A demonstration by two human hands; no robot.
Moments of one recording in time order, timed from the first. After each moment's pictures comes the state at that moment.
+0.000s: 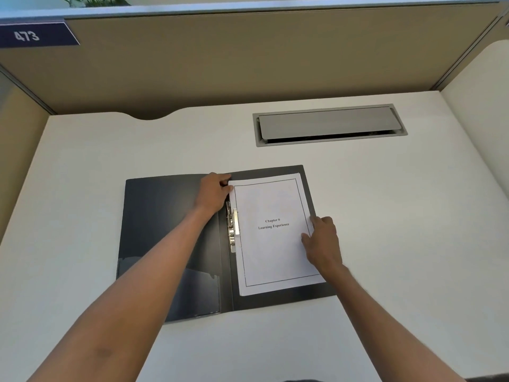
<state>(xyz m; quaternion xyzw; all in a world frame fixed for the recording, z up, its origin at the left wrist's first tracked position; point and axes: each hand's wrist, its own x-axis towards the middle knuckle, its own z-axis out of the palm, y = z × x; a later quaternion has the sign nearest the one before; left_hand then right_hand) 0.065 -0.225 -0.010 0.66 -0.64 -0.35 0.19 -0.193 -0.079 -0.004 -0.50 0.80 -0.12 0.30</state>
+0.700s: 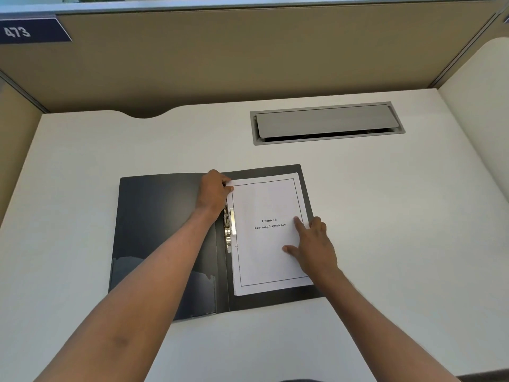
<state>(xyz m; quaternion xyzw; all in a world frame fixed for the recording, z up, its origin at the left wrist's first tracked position) 0.057 -0.228 -0.028 0.68 -0.62 -0.31 0.23 -0.181 -0.067 -0.012 -0.62 0.76 0.02 0.20</state>
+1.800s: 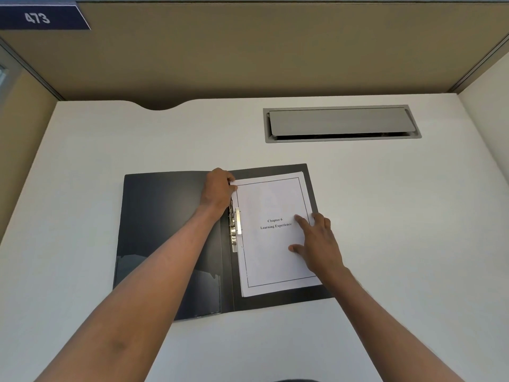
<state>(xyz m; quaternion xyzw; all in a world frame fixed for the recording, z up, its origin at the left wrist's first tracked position) 0.068 -0.225 -0.028 0.70 -0.61 -0.31 0.21 -0.179 -0.077 -0.008 -0.66 0.72 0.00 0.20</state>
